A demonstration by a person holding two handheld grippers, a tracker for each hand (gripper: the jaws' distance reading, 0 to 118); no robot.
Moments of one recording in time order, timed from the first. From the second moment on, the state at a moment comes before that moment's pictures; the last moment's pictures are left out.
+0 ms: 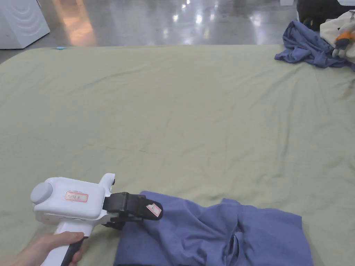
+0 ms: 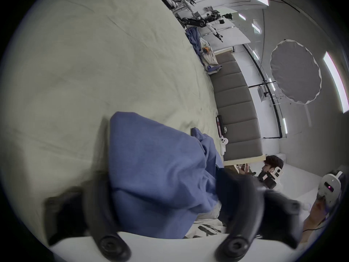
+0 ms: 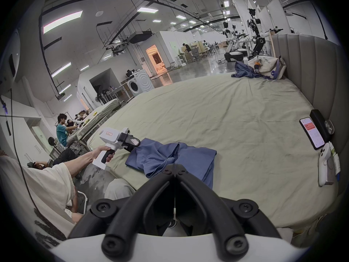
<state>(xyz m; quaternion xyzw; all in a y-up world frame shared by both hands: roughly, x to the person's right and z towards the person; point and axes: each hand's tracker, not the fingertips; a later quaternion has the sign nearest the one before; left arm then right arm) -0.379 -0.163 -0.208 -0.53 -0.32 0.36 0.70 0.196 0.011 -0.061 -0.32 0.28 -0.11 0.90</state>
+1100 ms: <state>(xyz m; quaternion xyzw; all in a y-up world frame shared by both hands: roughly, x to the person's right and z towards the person) -0.090 -0.058 -0.212 -0.59 -0.26 0.09 0.76 0.238 0.024 -0.018 -0.27 0.27 -0.15 0.91</state>
